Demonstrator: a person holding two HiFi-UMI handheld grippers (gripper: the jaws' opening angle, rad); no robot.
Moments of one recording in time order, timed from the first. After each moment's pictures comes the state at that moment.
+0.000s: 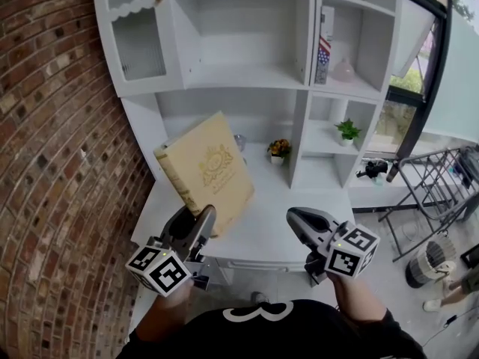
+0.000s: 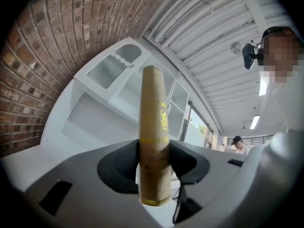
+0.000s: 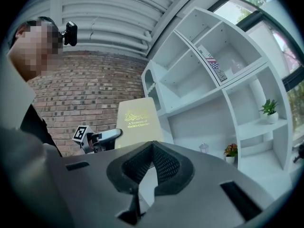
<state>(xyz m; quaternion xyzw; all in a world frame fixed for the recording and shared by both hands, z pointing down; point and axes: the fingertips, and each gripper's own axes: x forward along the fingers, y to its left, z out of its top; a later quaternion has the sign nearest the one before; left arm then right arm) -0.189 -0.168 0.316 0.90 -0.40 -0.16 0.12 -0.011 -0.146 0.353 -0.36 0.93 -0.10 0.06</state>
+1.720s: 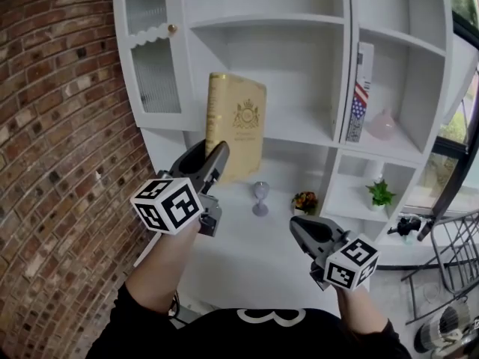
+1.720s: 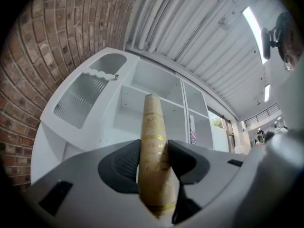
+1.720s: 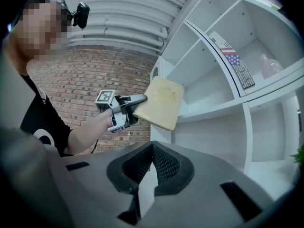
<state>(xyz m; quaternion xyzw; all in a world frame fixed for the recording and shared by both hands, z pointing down) -0.151 -0.374 0.159 0.86 -0.48 -0.17 -0.03 0.009 -0.308 0.312 -0.28 0.96 0.01 0.02</state>
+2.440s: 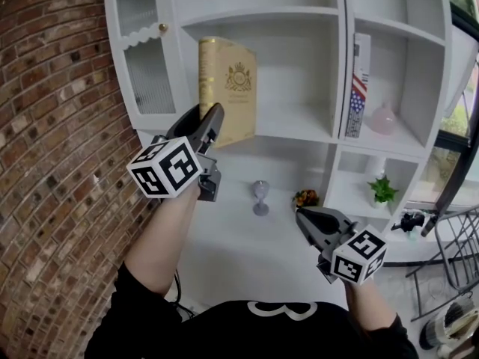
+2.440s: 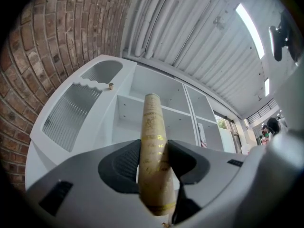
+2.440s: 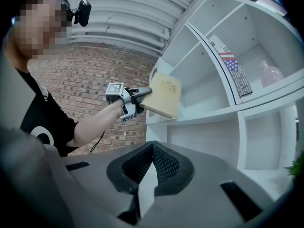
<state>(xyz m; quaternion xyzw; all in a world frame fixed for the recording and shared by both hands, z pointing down) -0.152 -0.414 0.099 0.84 -0.50 -0.19 -0.08 0.023 -0.325 0.304 -0.29 0.95 0.03 0.02</state>
